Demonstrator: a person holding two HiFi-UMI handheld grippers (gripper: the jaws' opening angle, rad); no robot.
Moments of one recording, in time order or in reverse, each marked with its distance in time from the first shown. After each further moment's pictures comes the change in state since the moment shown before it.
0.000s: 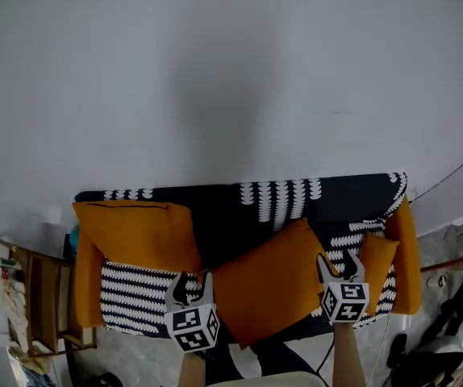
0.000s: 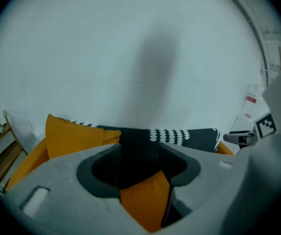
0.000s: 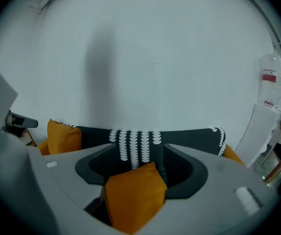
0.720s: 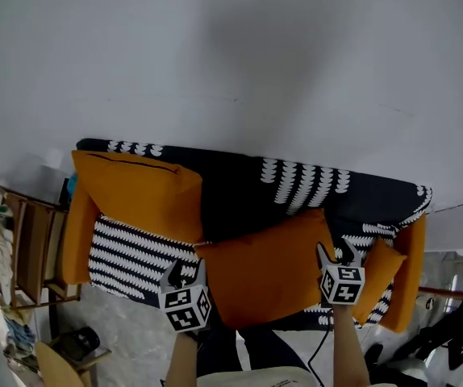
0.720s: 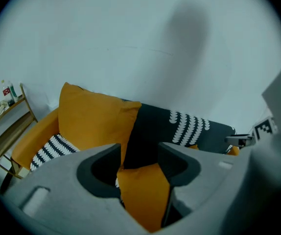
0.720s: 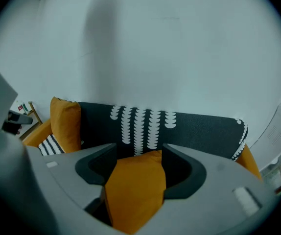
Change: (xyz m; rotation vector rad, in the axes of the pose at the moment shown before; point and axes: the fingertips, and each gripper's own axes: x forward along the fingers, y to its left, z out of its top) left arm 0.052 0.054 -0.089 -0.197 0.178 0.139; right arm 0.112 0.010 -0.060 -0.117 0.223 0.107
